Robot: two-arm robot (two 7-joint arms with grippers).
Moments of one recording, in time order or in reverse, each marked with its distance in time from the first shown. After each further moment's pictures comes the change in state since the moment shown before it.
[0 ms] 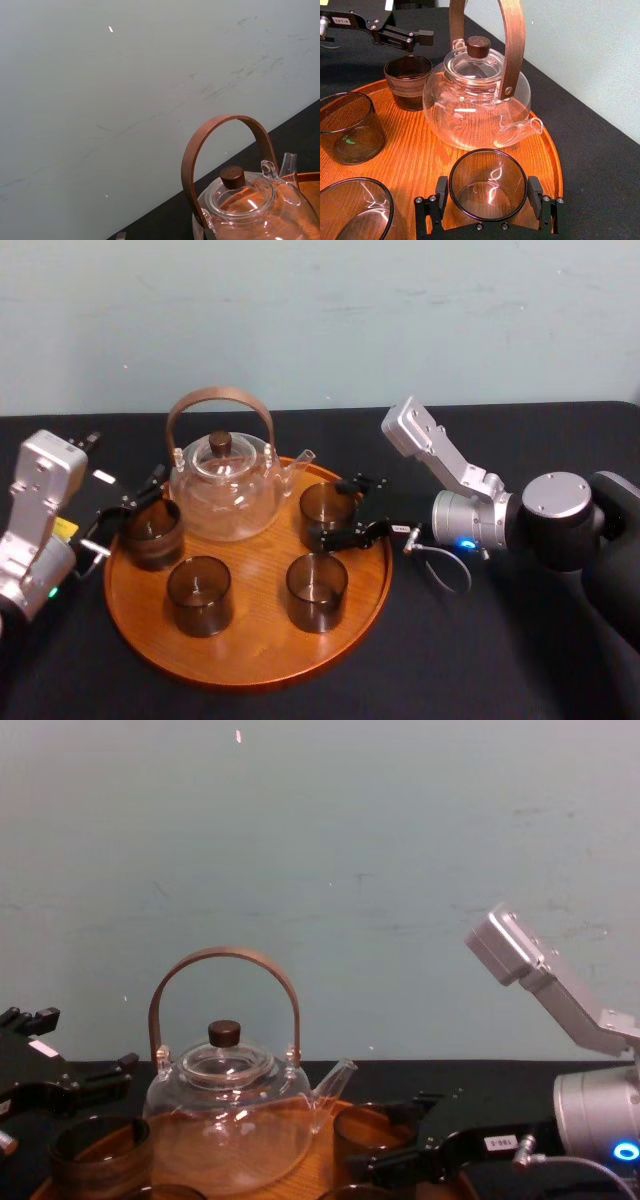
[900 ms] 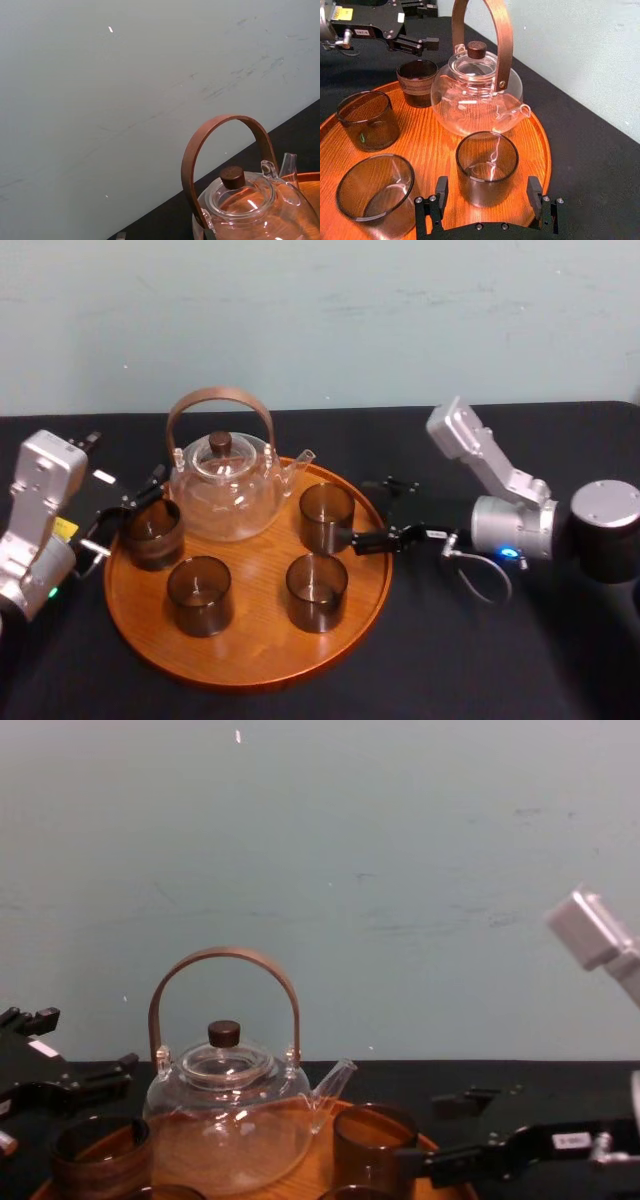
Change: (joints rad) left arm 0.000 0.000 0.000 0.000 0.000 0.000 0.000; right arm -0.095 0.116 0.052 -0.174 0.064 0.046 0.019
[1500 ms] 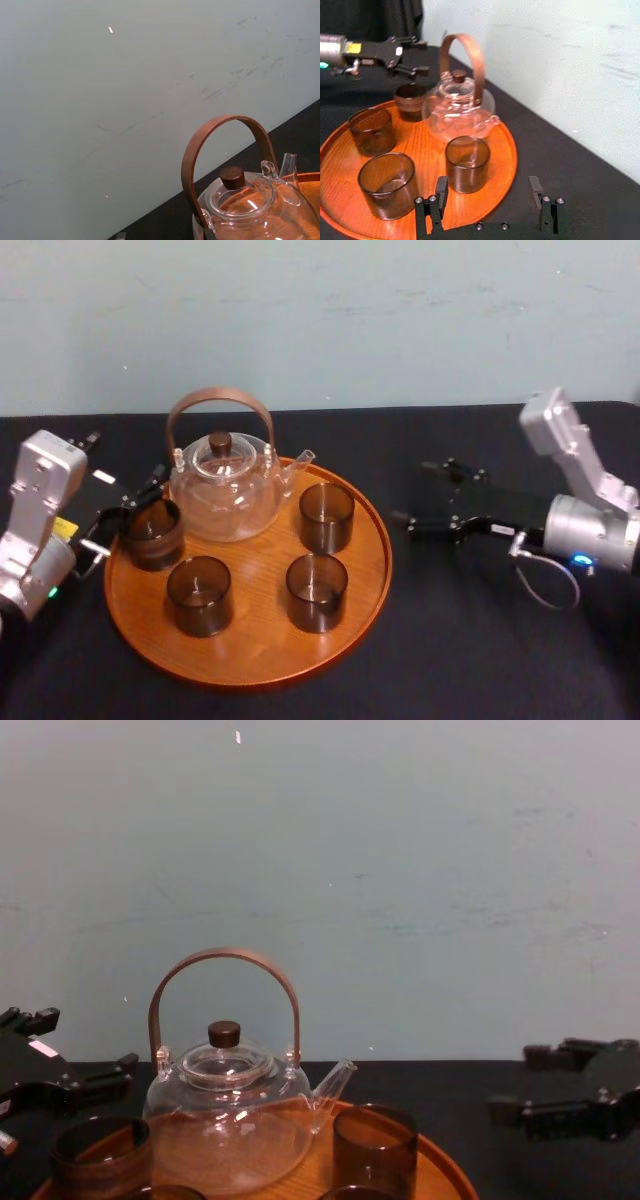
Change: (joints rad) left arm 0.000 0.000 0.000 0.000 0.000 0.000 0.000; right arm -0.169 0.173 0.118 -0.245 0.111 -0.045 -0.056
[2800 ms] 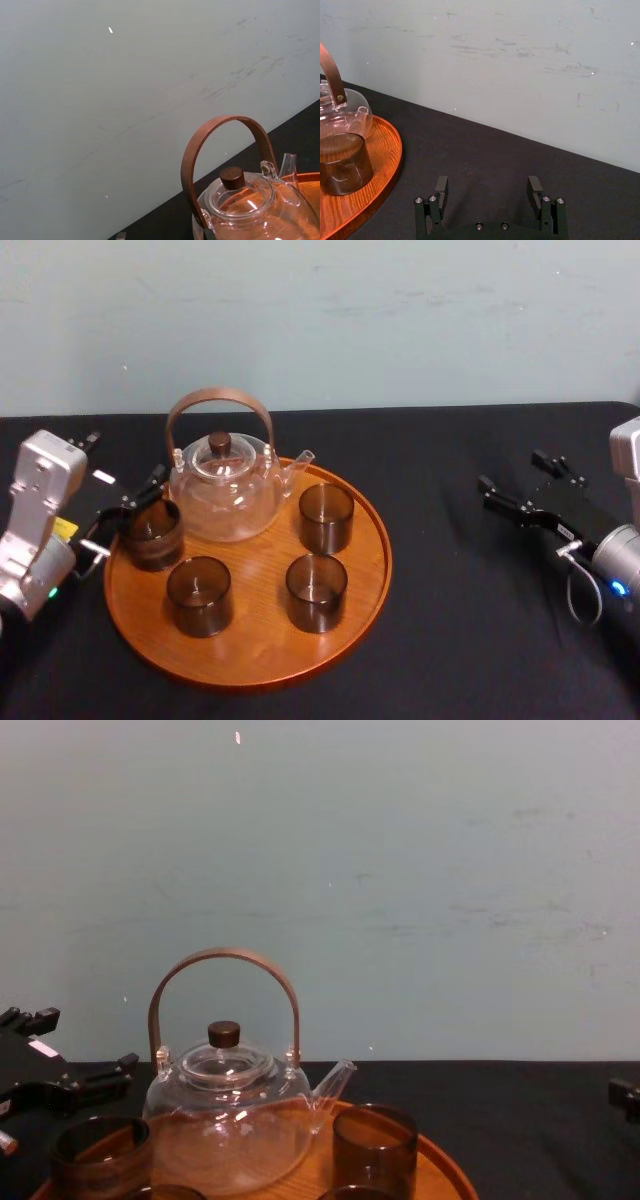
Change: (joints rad) left arm 0.000 0.000 0.000 0.000 0.000 0.000 0.000; right arm -0.223 -0.101 0.238 -0.014 -0.057 -0.082 -0.388
